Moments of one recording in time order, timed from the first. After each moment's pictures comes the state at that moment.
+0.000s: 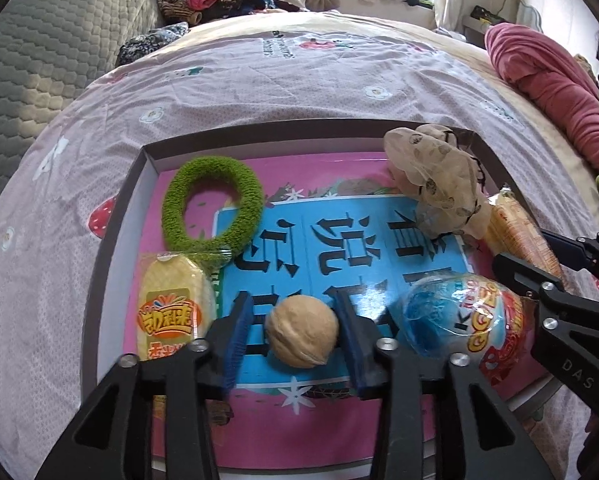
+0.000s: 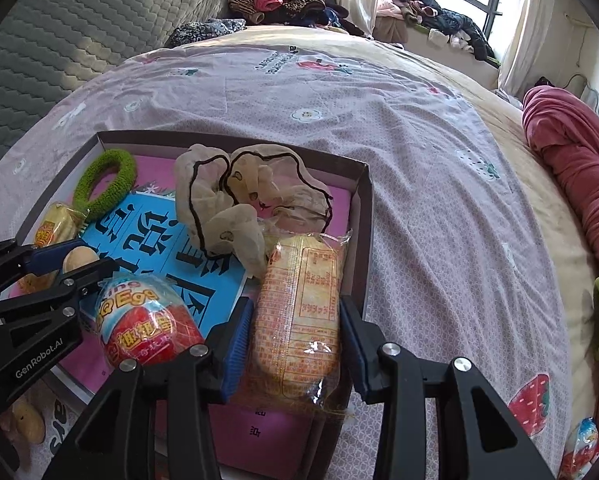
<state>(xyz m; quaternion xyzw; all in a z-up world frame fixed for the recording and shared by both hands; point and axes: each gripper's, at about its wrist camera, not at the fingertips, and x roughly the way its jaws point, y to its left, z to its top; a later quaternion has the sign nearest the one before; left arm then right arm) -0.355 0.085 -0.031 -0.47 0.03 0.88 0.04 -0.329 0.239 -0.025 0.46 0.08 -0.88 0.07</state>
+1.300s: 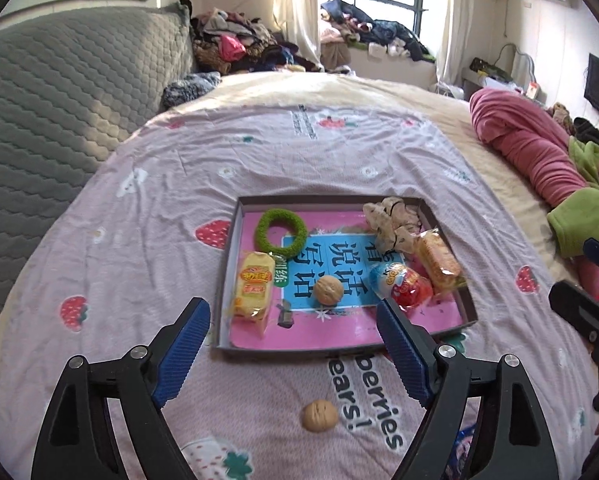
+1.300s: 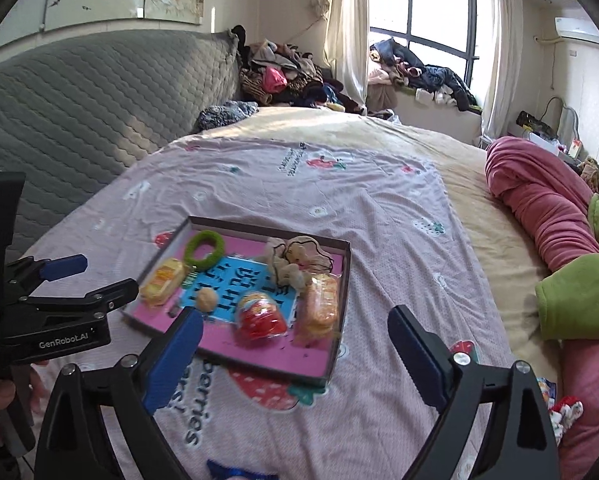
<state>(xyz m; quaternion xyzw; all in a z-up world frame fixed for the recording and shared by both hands) -0.214 0.035 0.106 -0.39 0.00 0.92 0.02 -0.170 0.228 0.132 0.34 0.05 -0.94 0.08</state>
